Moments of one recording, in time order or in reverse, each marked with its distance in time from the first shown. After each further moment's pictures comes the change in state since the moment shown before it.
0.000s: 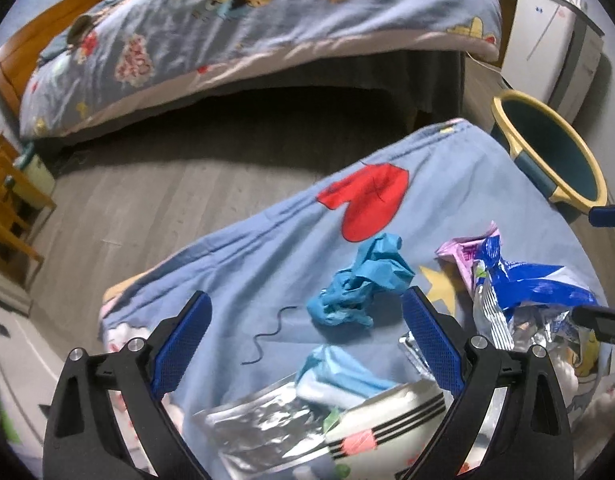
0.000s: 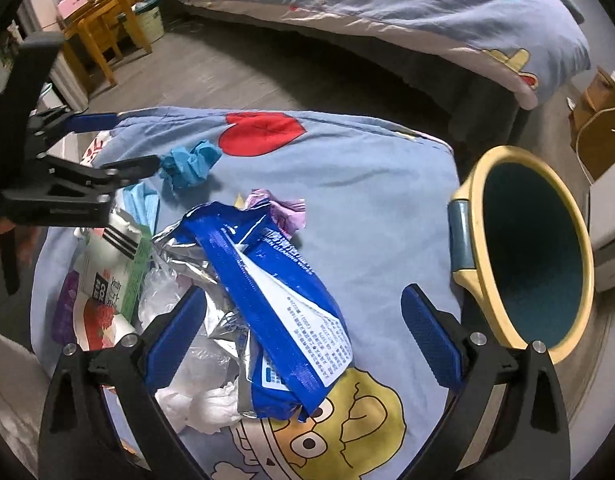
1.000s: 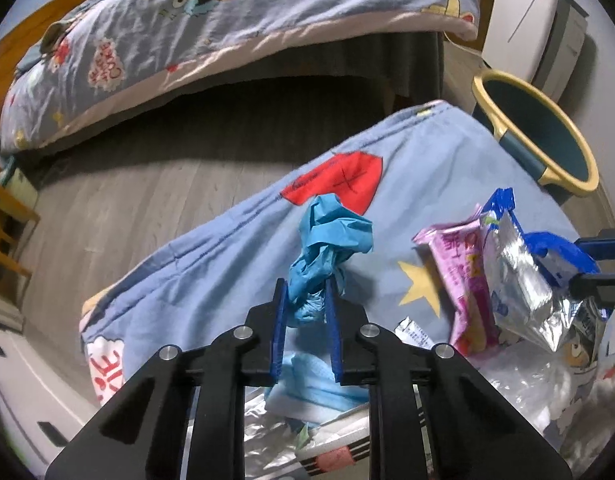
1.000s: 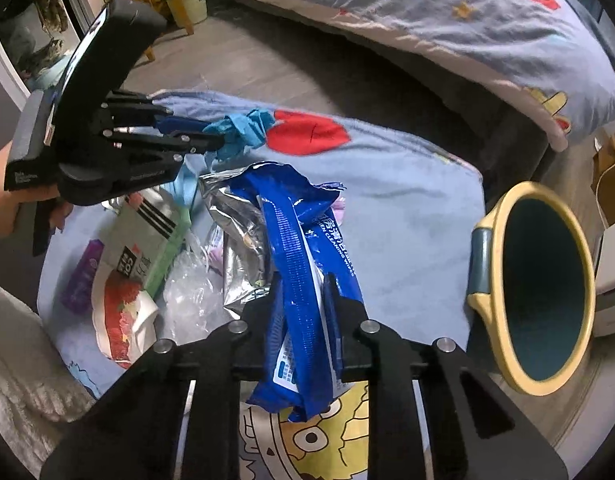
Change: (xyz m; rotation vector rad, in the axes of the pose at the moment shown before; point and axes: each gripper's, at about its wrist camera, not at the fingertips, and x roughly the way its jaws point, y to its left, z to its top) left arm 0.009 -0.013 0.004 0.053 0.017 -0.039; right arm -0.018 0.019 0.003 -0.139 -0.013 0.044
